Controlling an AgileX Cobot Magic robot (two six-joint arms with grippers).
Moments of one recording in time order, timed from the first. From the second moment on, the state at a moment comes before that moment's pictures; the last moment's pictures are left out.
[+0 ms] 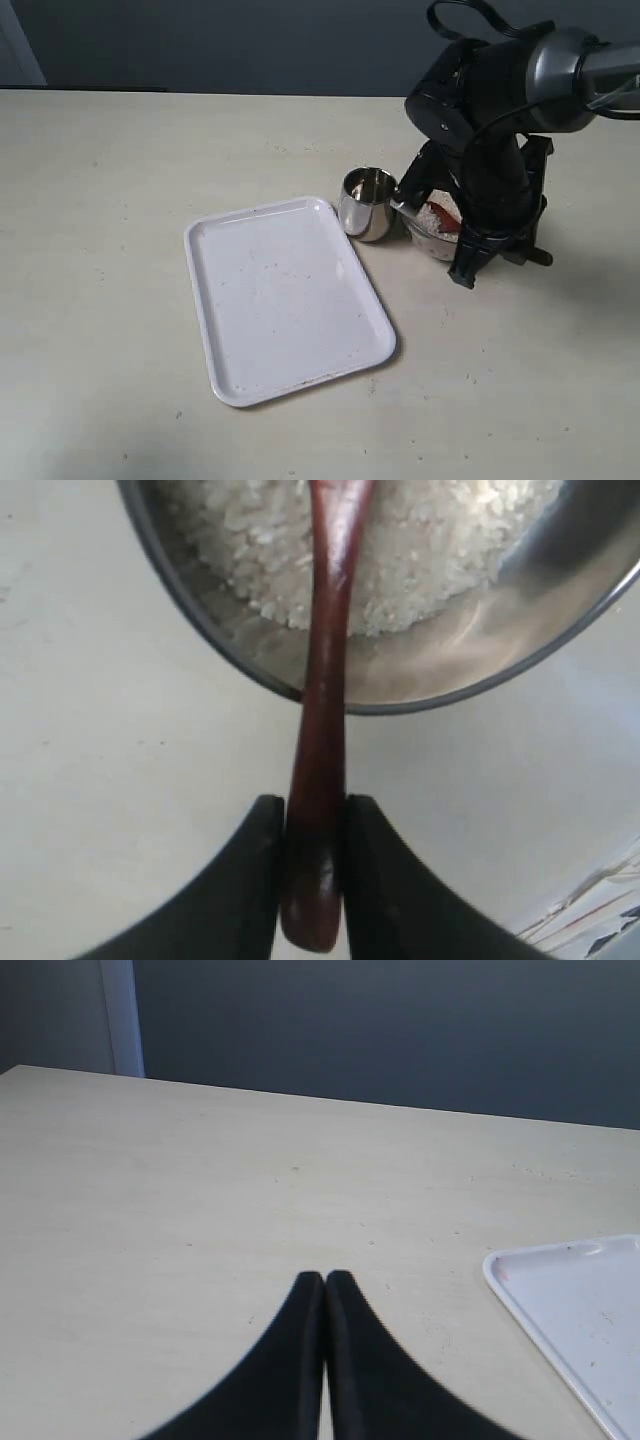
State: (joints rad) left arm -0.09 0.05 0.00 -0.18 0.25 0.06; right arm 0.69 1.95 -1.27 -0.48 1.23 -0.12
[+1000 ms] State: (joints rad) left arm -0.09 0.05 0.00 -0.18 0.25 0.06; right arm 0.59 1.95 -1.28 -0.34 1.22 -0.13
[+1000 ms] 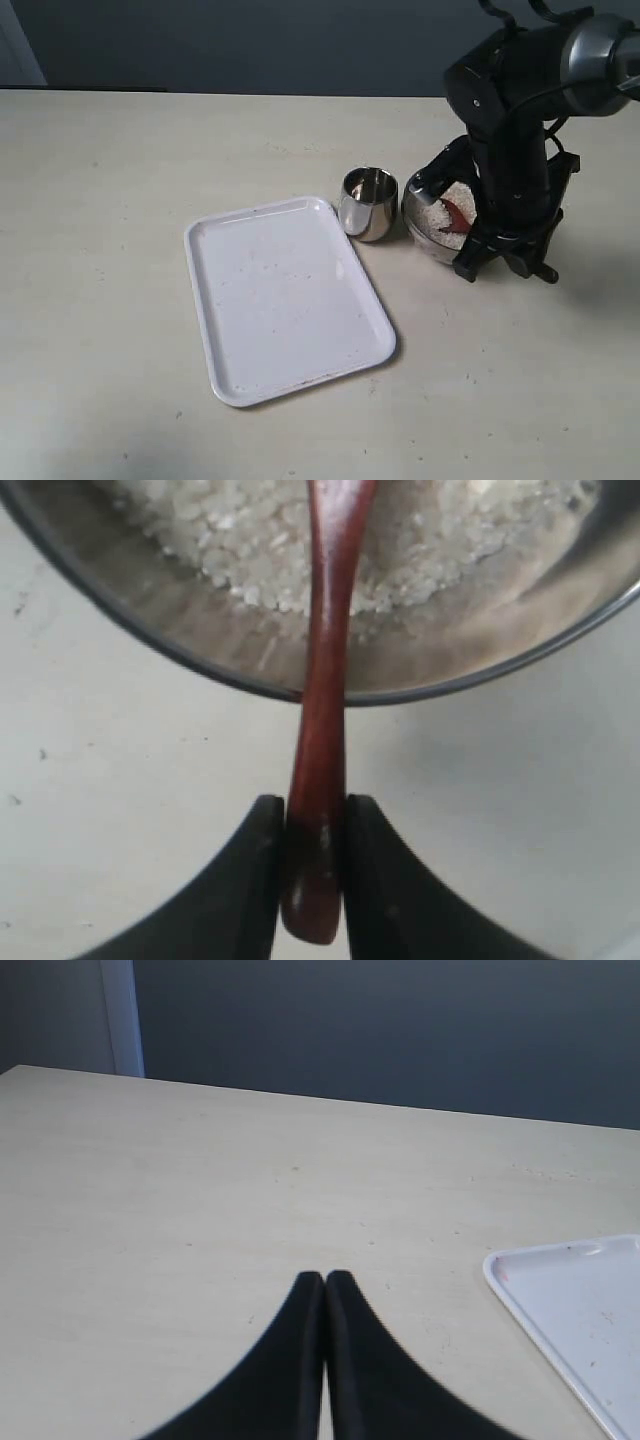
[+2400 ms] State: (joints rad) left arm -0.09 0.05 0.00 -0.18 0.25 0.06; right arm 0.49 1.91 -1.28 -0.12 1.21 -0.18
